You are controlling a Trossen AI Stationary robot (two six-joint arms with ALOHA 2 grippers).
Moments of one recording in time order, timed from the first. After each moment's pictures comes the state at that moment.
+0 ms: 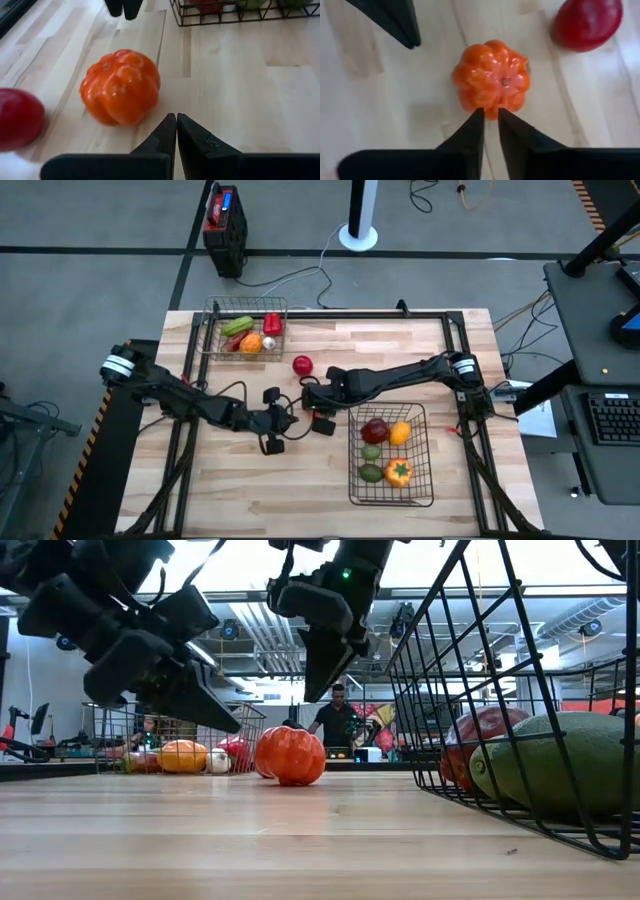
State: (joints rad) left arm -0.30 1.47 0.49 0.31 -0.43 -0.13; right arm 0.08 2.06 1.76 -0.88 0.23 0.28
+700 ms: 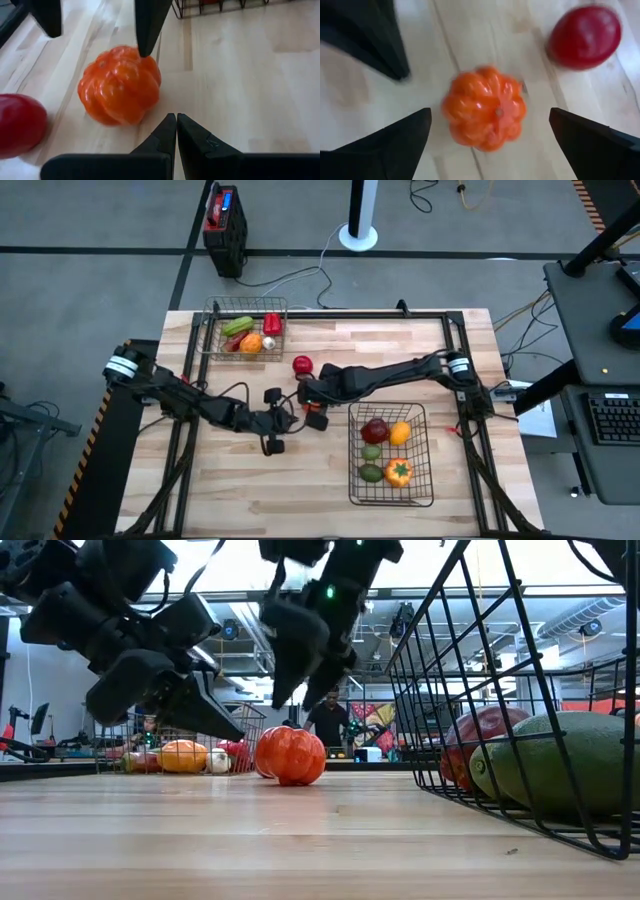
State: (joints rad) left arm -0.30 1.51 0.49 0.34 -0.44 -0.06; right arm 0.05 2.10 1.75 -0.76 0.23 0.28
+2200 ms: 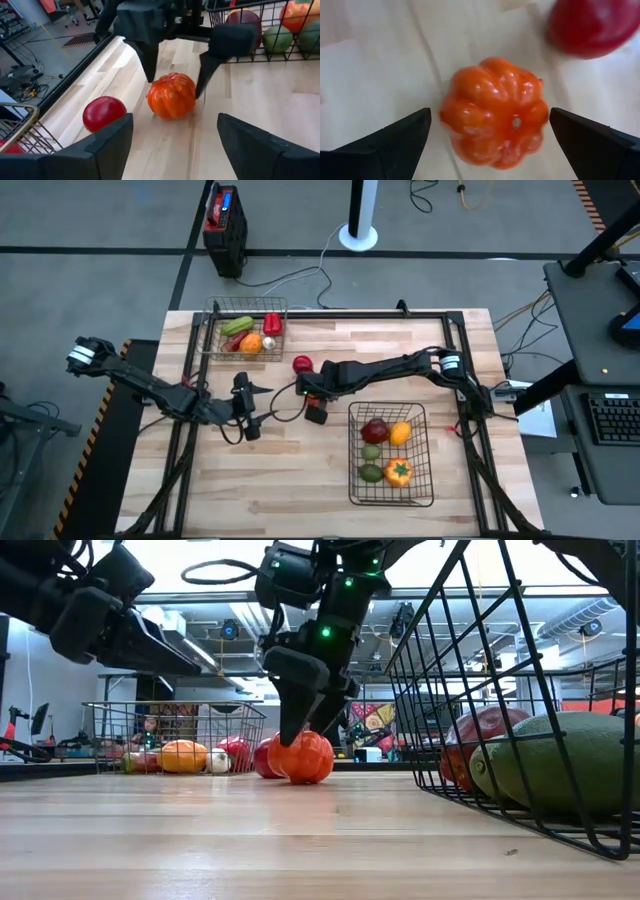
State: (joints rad) left arm -0.37 0.95 0.29 0.20 -0.67 -0.07; right arm -0.02 2.17 1.75 -0.76 0.17 0.25
